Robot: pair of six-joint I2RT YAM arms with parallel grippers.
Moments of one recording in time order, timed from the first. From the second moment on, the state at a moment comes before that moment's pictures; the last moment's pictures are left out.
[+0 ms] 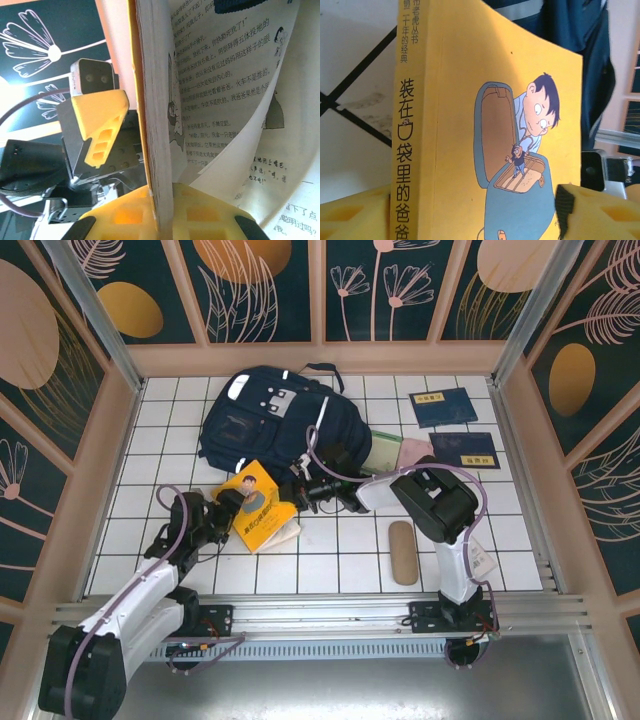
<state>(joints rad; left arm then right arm) -0.23 0.83 0.22 0.00 0.24 -1.29 0.75 2.03 1.00 0.65 -1.00 1.37</state>
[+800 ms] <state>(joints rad) -0.23 0.72 0.22 0.02 0.19 -1.29 0.74 1.96 0.97 0.58 -0.94 1.33</state>
